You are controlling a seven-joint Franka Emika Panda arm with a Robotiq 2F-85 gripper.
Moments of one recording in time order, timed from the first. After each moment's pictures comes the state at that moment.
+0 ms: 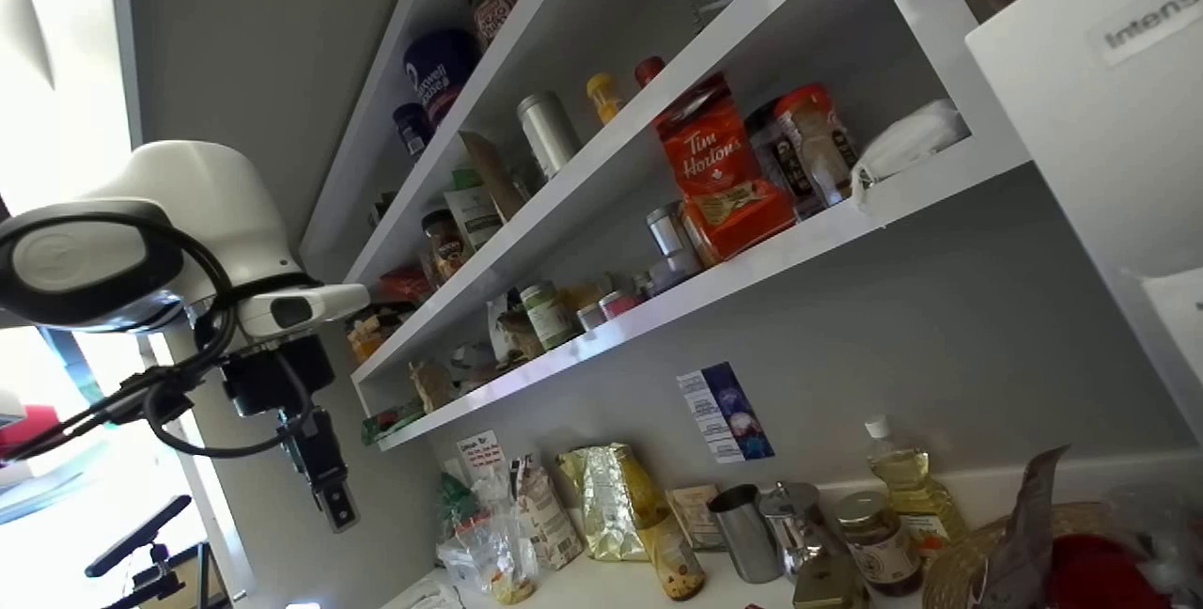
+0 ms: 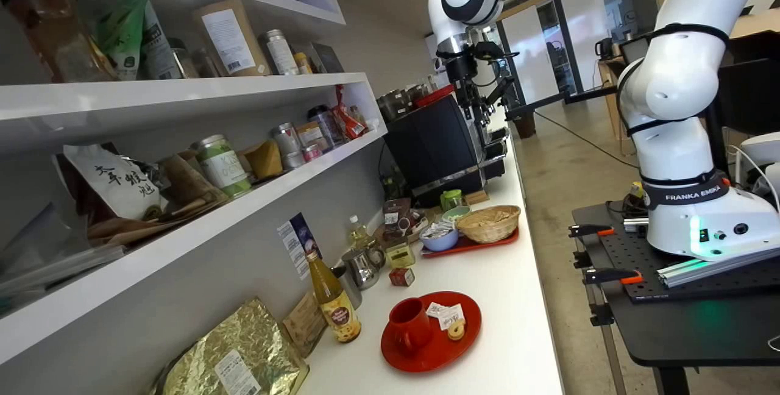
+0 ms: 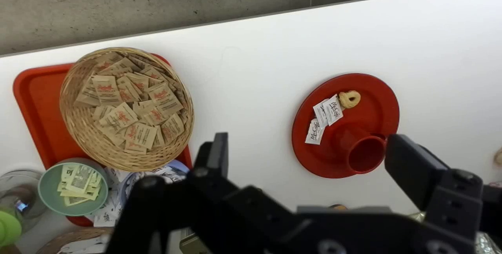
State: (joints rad) arm -0.07 -0.60 -0.23 -2.38 0.02 1.79 -0.16
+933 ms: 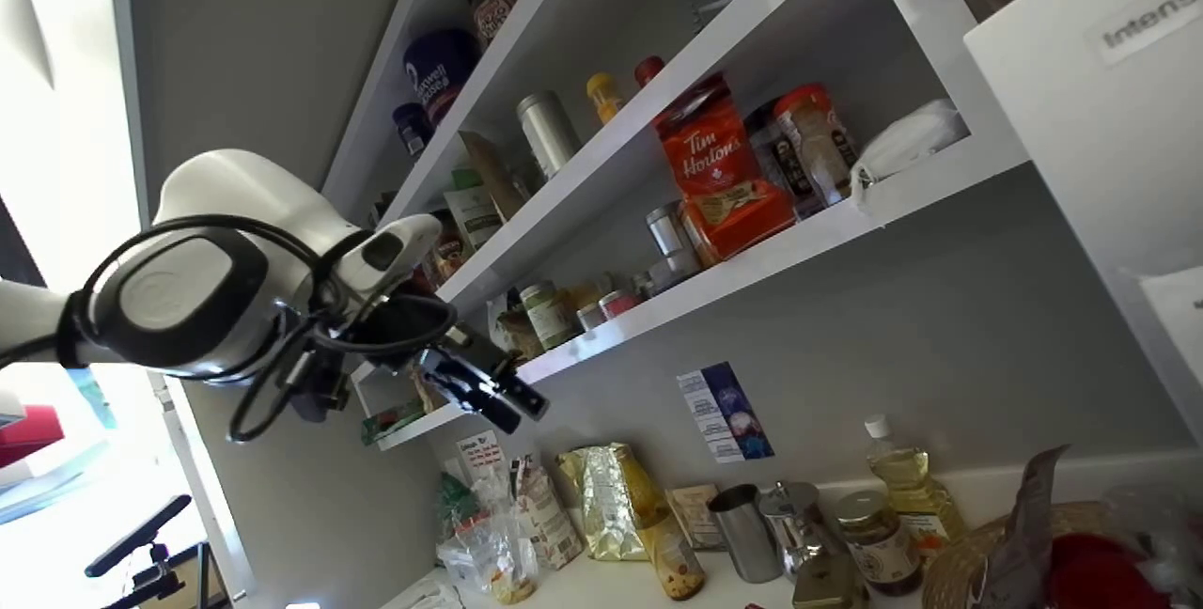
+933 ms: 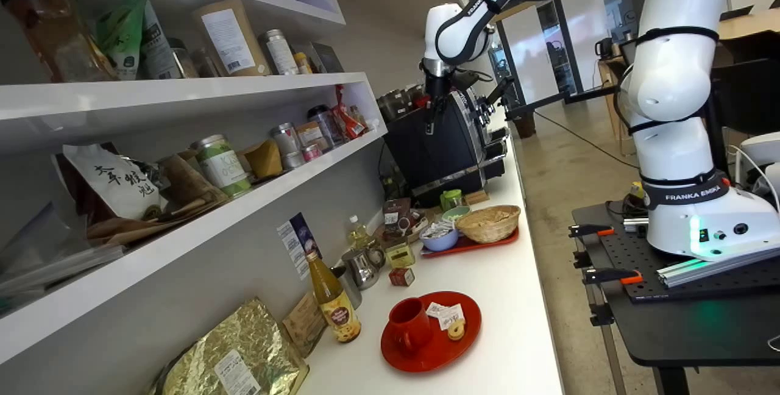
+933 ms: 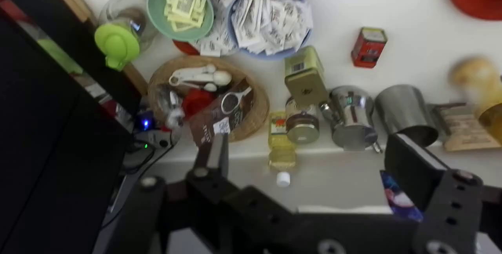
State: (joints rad) arm -0.17 -0.38 -0.23 -2.37 -0.13 2.50 -0.15
